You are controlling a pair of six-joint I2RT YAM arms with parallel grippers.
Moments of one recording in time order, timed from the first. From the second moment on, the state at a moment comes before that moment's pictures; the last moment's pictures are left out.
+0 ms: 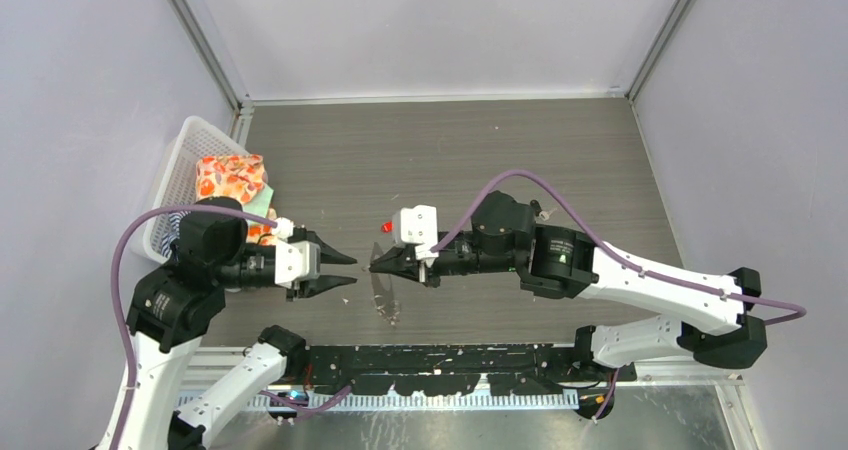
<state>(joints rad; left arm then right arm) -0.44 0.70 1.31 -1.11 0.93 0.67 1.29 1.23 1.35 -0.26 -0.26 -0.26</state>
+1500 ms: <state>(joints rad) -0.44 0.69 1.24 -0.92 0.99 0.32 1.28 1.19 1.23 -0.06 -0.32 -0.13</state>
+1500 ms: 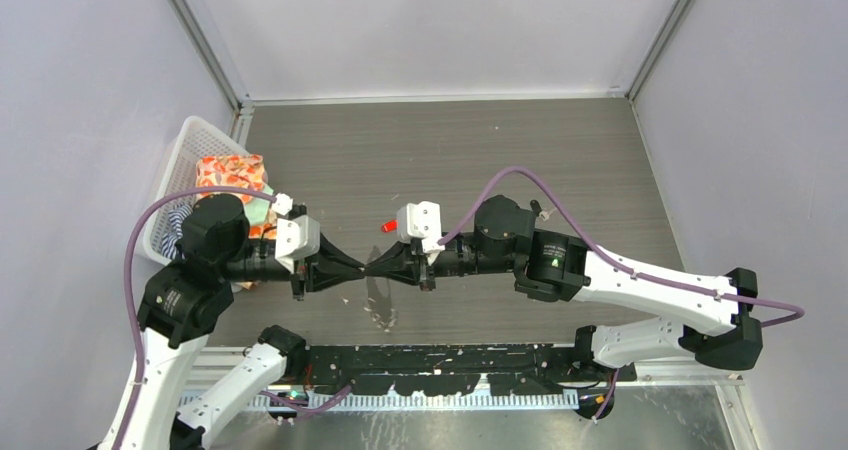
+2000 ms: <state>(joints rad) -0.45 0.68 1.24 -0.92 1.00 0.33 1.28 1.19 1.24 -0.07 -0.31 -0.13</state>
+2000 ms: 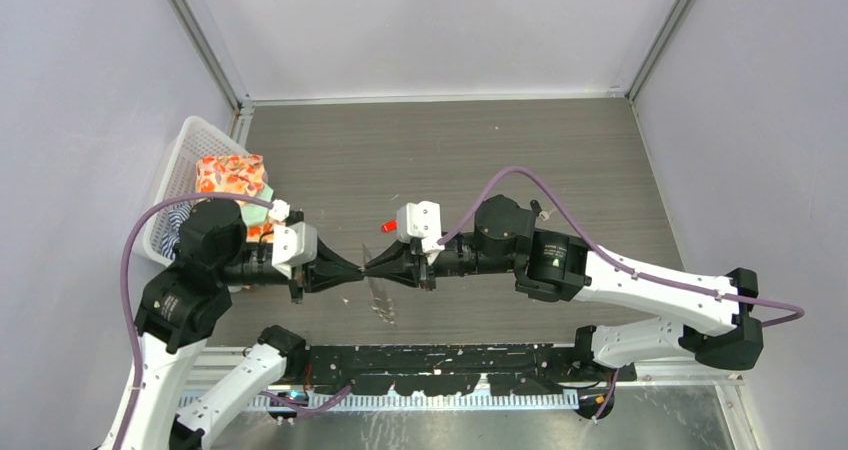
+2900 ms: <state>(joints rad) -0.45 0.43 1.08 -0.99 0.99 1.23 1.28 1.00 1.20 -0.15 -0.07 -0.14</state>
